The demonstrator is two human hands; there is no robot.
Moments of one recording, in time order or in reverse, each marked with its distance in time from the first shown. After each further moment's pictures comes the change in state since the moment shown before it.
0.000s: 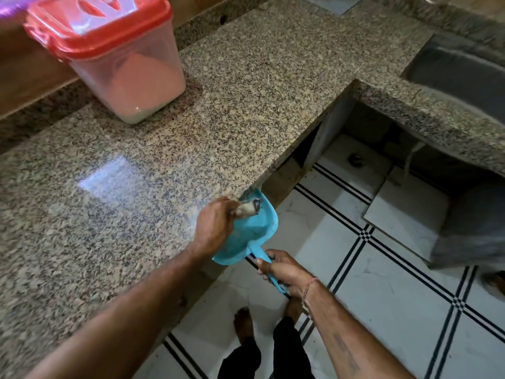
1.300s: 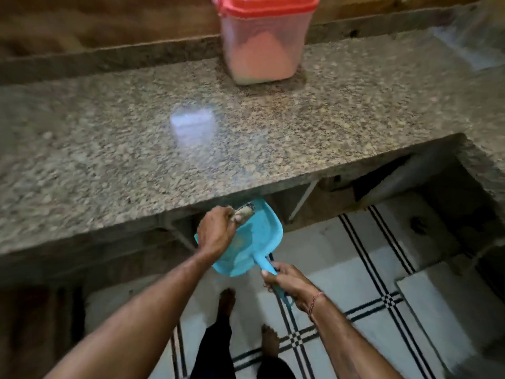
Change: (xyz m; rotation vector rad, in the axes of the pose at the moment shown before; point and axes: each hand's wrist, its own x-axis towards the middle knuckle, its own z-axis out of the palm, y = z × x) left_hand -0.148 0.006 0.021 -0.100 0.280 -0.741; right_hand -0.050 0.034 -0.005 -0.476 -0.310 -0.031
